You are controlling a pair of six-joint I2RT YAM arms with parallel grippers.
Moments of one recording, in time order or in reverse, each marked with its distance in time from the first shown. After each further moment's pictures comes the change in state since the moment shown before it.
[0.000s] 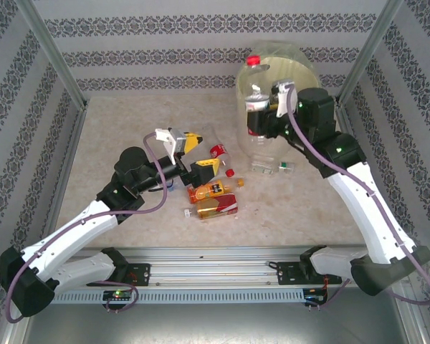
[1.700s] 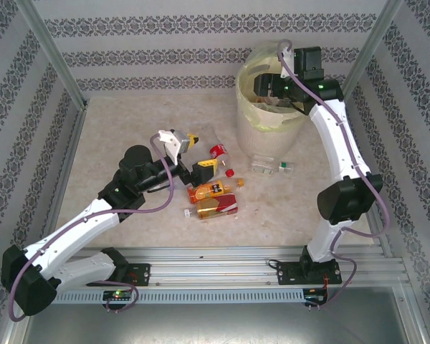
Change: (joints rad) left arm 0.019 0.025 -0.004 -0.092 -0.053 0.143; right arm -0.237 0.541 0.463 -0.167 -0.045 -0.018
